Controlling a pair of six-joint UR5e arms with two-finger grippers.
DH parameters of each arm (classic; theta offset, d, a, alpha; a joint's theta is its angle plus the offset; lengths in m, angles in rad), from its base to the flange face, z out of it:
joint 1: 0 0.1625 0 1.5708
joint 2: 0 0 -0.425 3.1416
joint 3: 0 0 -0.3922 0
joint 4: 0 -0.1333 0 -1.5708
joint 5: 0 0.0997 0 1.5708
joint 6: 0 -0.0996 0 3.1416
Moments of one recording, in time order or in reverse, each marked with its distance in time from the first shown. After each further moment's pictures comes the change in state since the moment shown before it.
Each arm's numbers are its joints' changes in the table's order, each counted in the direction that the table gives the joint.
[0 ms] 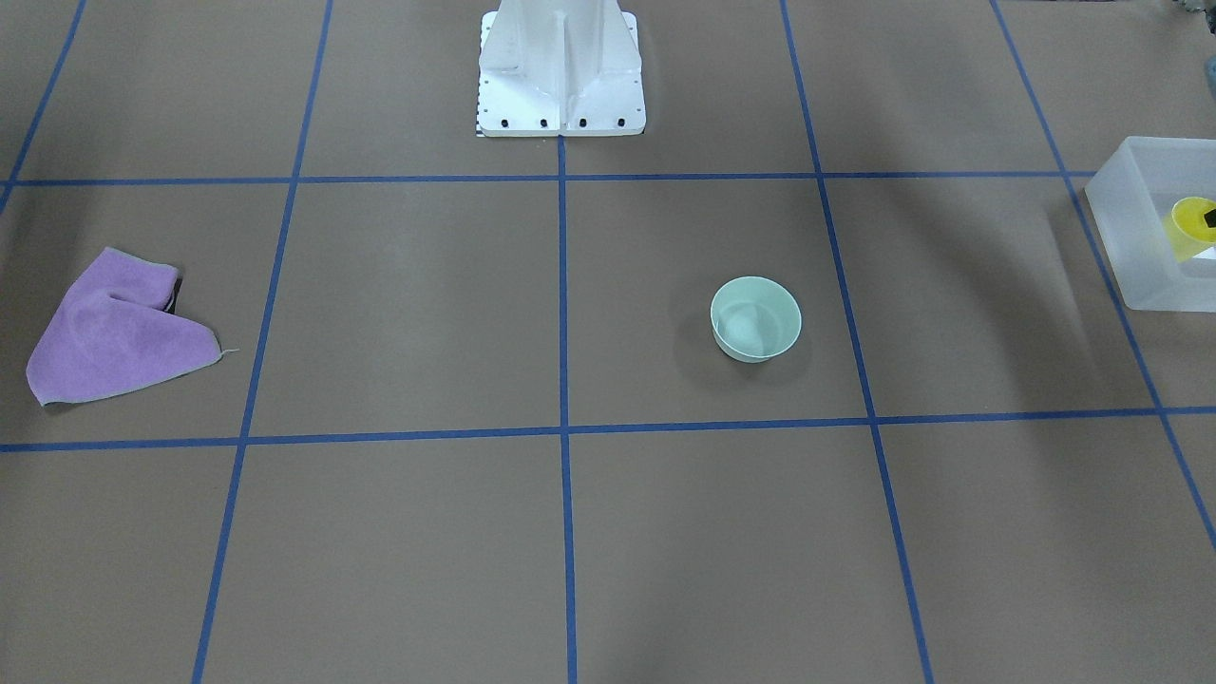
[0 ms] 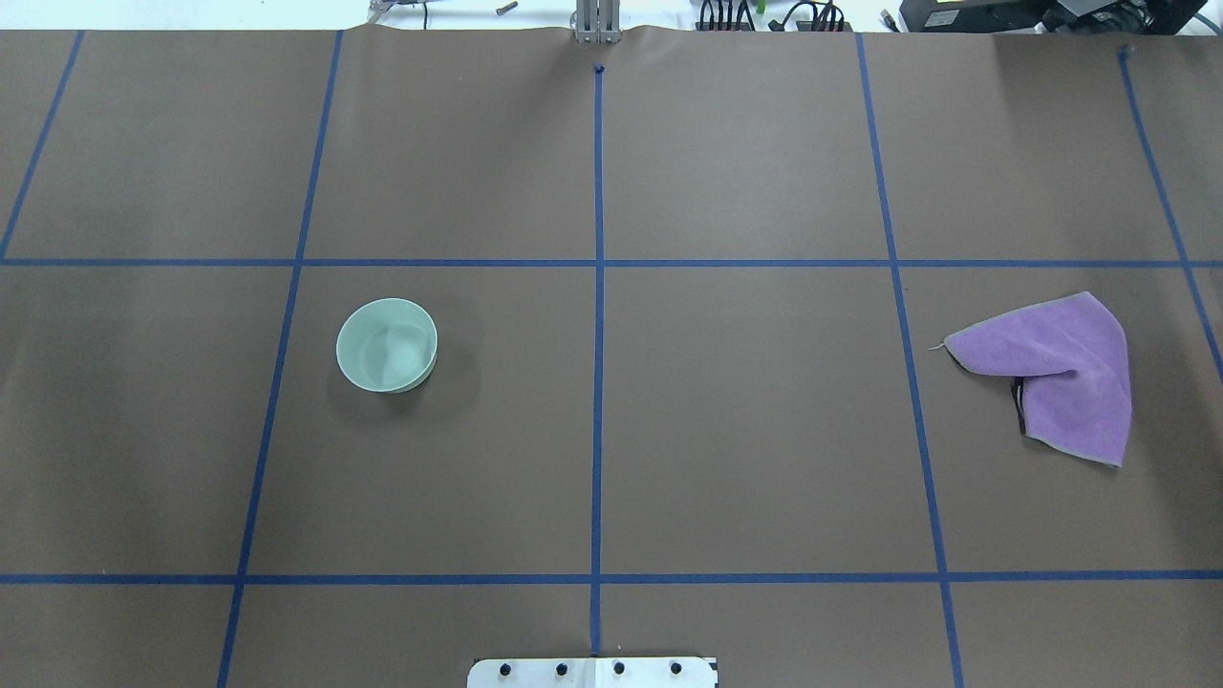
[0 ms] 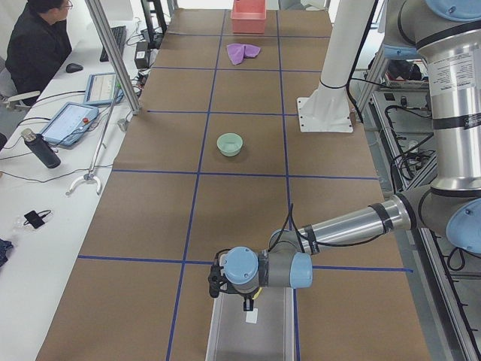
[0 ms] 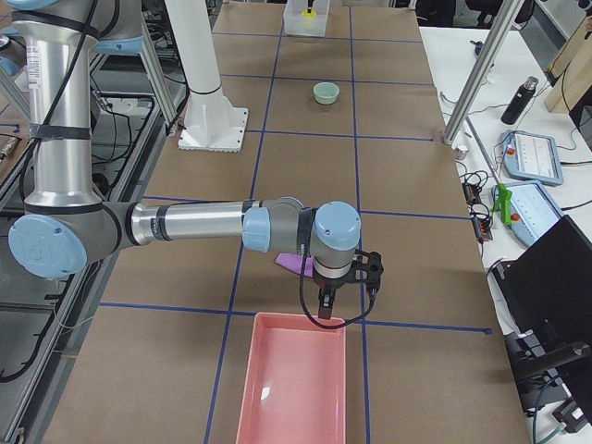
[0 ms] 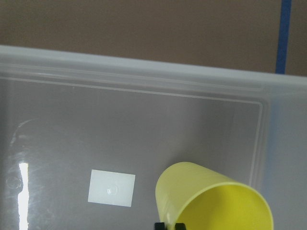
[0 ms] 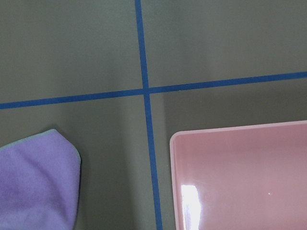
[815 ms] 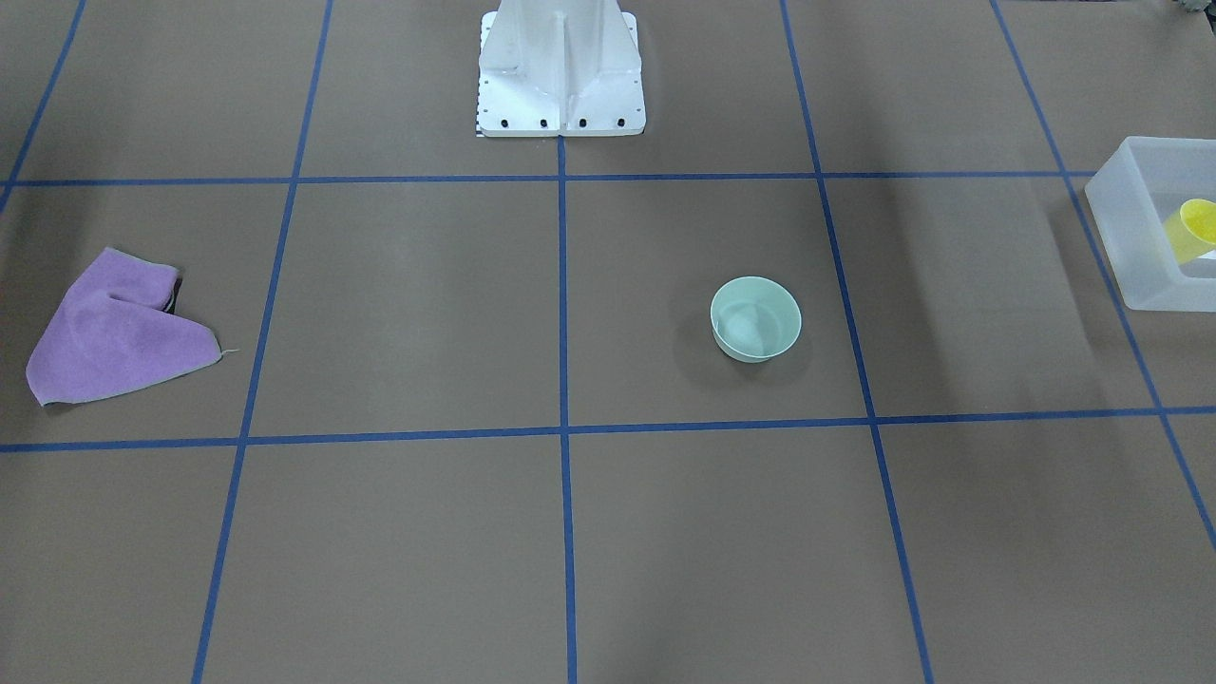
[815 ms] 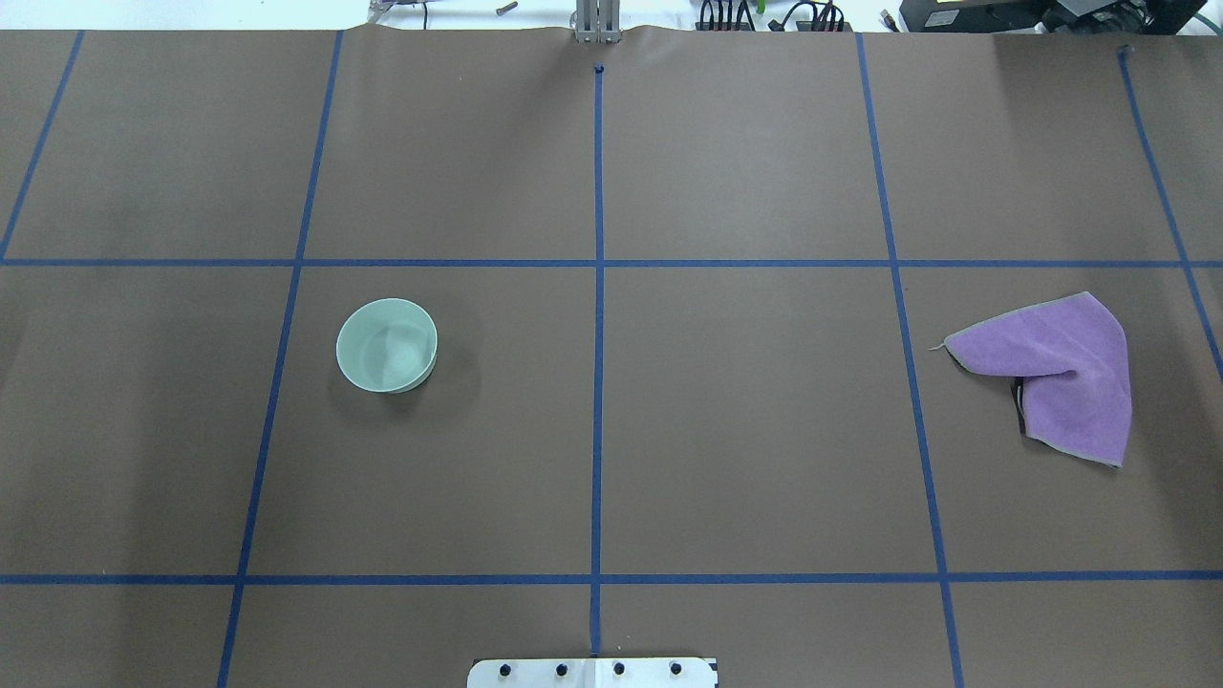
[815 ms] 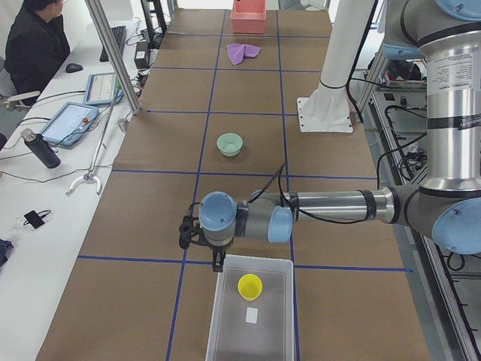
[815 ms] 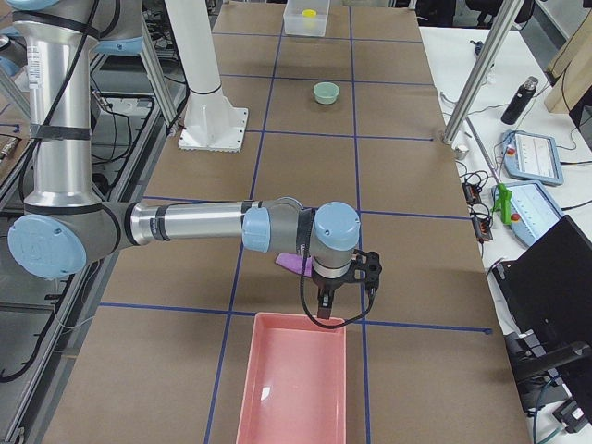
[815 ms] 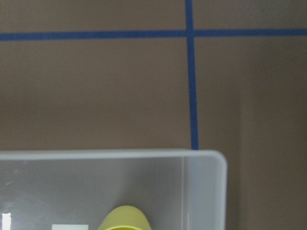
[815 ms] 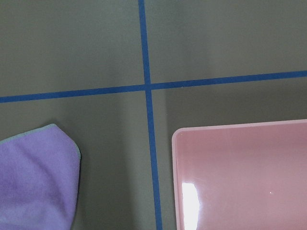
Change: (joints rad) left arm -0.074 -0.140 0.293 -0.323 -0.046 0.026; right arm -0.026 -0.007 -0.005 0.000 0.002 0.011
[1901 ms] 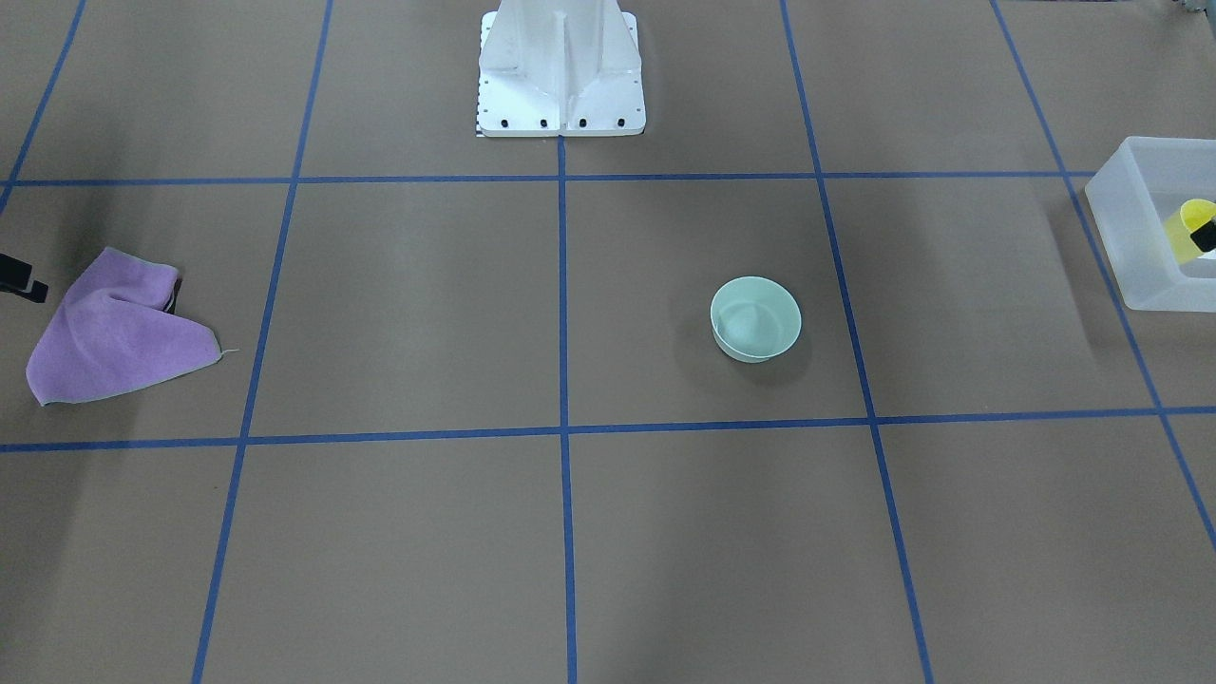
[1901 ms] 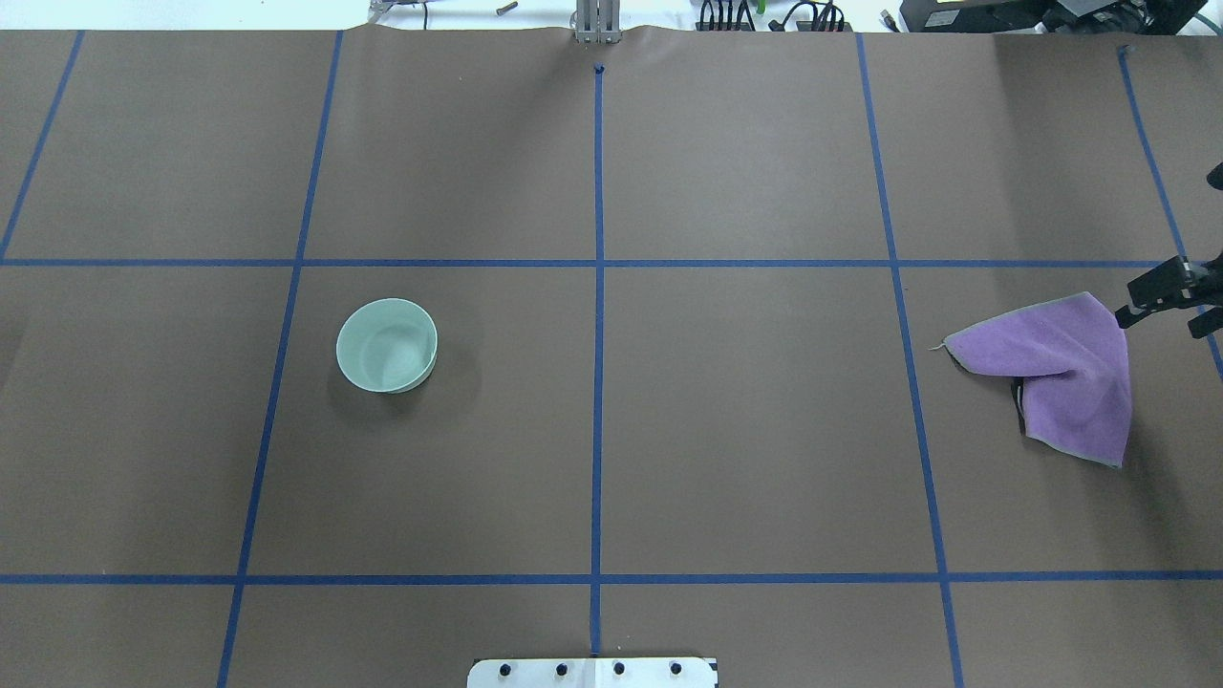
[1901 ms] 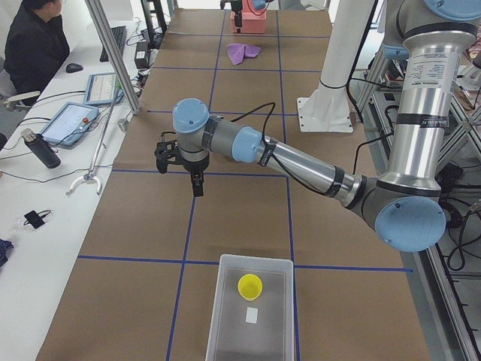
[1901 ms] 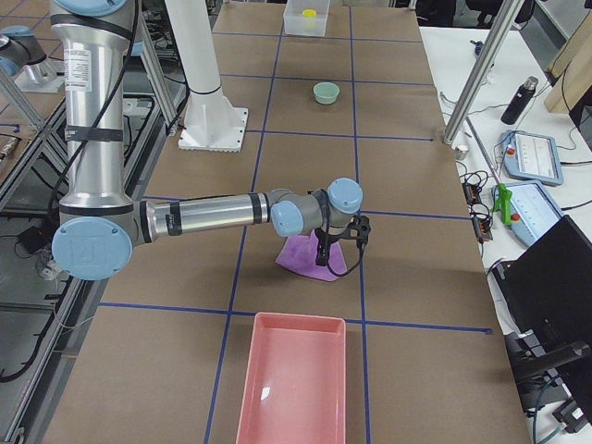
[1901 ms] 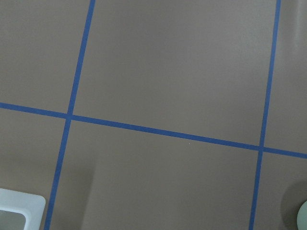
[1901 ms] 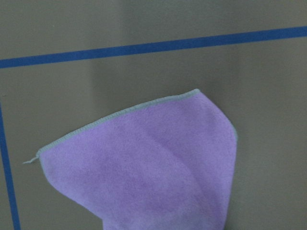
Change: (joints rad) left arm 0.117 -0.162 0.177 -0.106 0.000 0.434; right arm -0.427 0.017 0.020 -0.339 0.085 -0.534
